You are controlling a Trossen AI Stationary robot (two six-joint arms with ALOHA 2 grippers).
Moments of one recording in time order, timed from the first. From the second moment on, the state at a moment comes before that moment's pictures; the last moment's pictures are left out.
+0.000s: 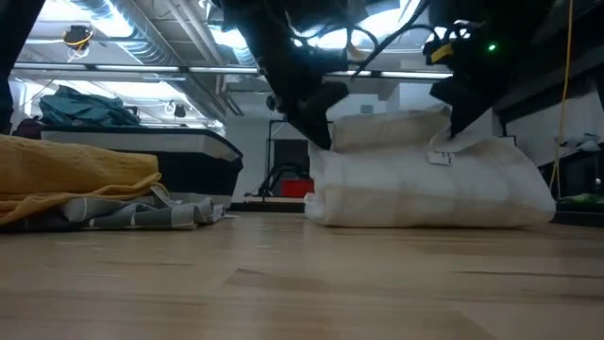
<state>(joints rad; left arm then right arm) 0.03 1.85 1.38 -0.45 -0.52 -0.13 0.15 1.41 0.97 -1.09 0.79 0.90</state>
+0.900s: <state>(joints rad) 0.17 1.90 1.38 -0.39 -0.52 -0.20 -0.40 1.42 0.79 -0.49 0.45 0.22</state>
